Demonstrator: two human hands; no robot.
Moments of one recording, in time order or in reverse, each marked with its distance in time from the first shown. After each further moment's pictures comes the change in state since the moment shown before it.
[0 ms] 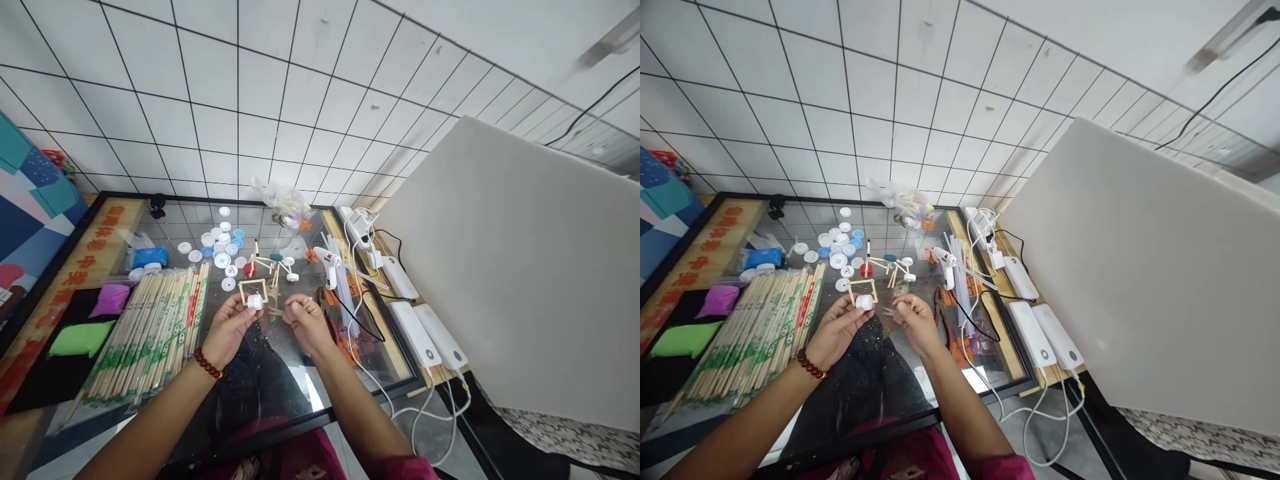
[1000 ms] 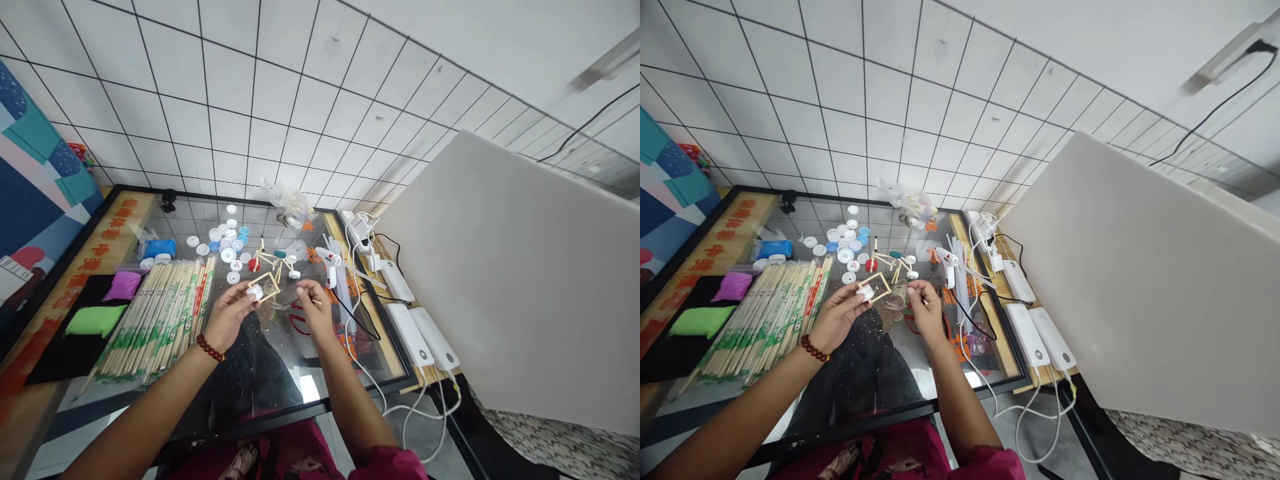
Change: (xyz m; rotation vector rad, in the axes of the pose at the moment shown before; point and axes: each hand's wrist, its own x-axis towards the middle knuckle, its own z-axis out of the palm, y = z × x) left_hand -0.003 0.012 0.007 0.018 0.091 0.071; right_hand 0.005 -0.014 -0.010 -0.499 0.210 -0.275
